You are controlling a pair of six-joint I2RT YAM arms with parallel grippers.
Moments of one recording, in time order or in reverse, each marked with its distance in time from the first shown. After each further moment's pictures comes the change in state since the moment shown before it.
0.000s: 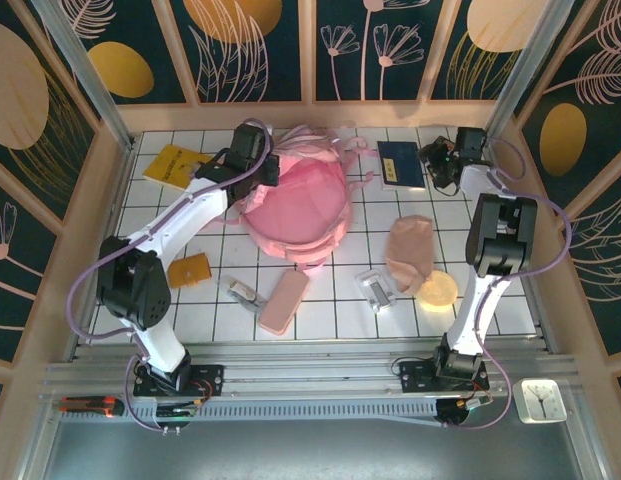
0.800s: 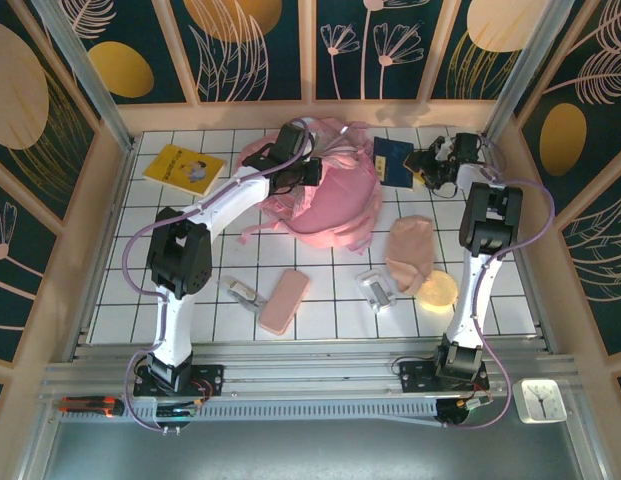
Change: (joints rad) left arm -0.092 0.324 0.283 -0.010 0.206 -0.100; right arm -0.025 0.299 0.233 -0.038 -0.387 -0.340
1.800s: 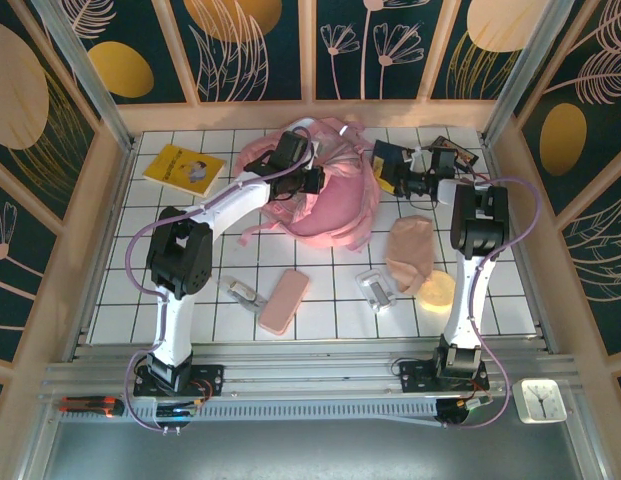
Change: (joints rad) left arm 0.000 -0.007 -0.090 0.069 0.069 0.044; right arm 0.095 -0.065 -0.258 0.346 -0.421 0.107
